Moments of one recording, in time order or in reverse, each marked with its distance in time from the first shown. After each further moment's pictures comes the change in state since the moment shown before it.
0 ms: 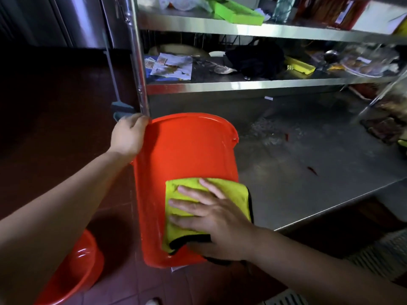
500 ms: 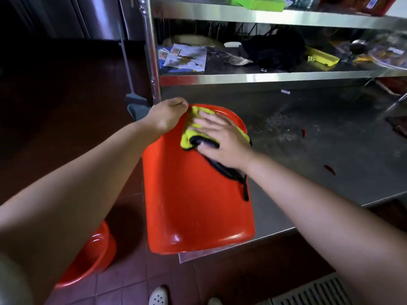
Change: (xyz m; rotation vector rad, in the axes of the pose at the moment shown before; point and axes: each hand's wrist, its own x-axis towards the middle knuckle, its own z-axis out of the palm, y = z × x) left_hand 0.027 0.030 0.028 0.098 -0.312 0.021; right_hand 0.081 0.101 -0.024 0.152 0.238 0.261
